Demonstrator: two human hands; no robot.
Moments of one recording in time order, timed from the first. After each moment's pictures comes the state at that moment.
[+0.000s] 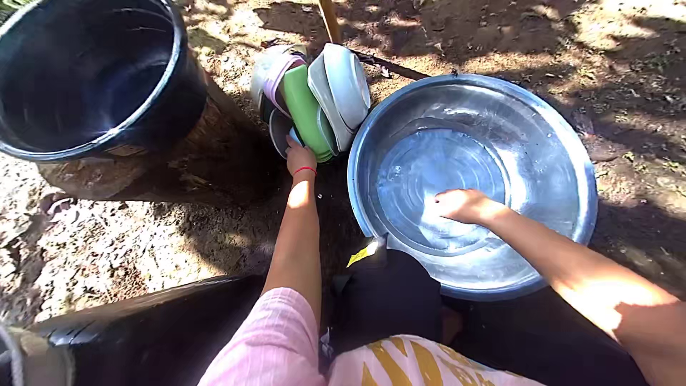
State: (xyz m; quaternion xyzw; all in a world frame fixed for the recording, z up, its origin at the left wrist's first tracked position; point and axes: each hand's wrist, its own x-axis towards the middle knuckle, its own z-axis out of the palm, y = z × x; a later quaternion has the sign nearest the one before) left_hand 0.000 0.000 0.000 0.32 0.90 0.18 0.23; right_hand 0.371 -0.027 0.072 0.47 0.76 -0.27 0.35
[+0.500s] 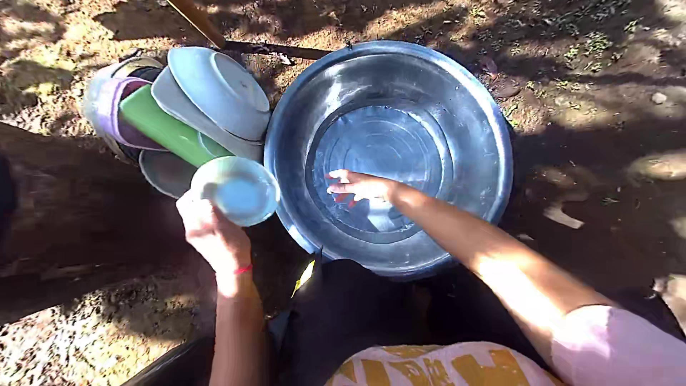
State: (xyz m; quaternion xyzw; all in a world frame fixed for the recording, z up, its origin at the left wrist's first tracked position) left_hand 0.088 -0.100 0.077 0.48 0.74 0.45 0.13; right_hand 0.349 -0.015 0.033 0.46 0.51 -0.73 -0.06
